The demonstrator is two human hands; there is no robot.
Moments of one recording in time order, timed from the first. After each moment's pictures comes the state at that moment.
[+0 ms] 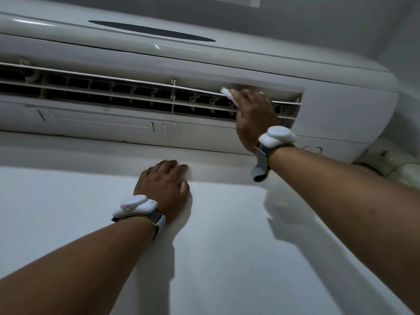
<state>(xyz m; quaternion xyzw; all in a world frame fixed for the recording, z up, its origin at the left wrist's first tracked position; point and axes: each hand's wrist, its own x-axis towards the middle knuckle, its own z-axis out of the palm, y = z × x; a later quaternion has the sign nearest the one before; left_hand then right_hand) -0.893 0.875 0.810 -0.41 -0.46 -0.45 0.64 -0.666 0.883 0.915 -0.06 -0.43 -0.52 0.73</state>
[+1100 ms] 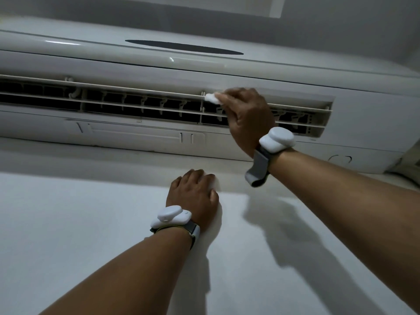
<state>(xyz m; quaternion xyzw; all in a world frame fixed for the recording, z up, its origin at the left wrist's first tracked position) -0.900 0.881 0.814 -0.41 -0.42 -0.47 0.66 -0.724 0.830 0.903 0.13 -0.41 -0.54 0.72</state>
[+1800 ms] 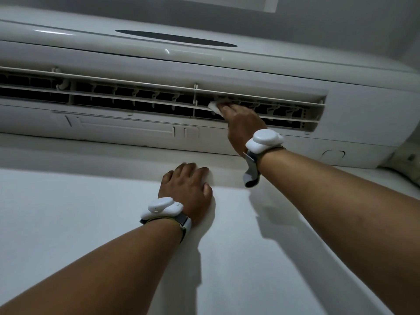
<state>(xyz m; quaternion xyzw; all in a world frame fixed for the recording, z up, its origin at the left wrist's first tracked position) -0.899 0.883 0.815 -0.40 -0.43 -0.46 0.66 -0.726 0.860 0.914 -0.08 -0.50 -0.54 0.68</state>
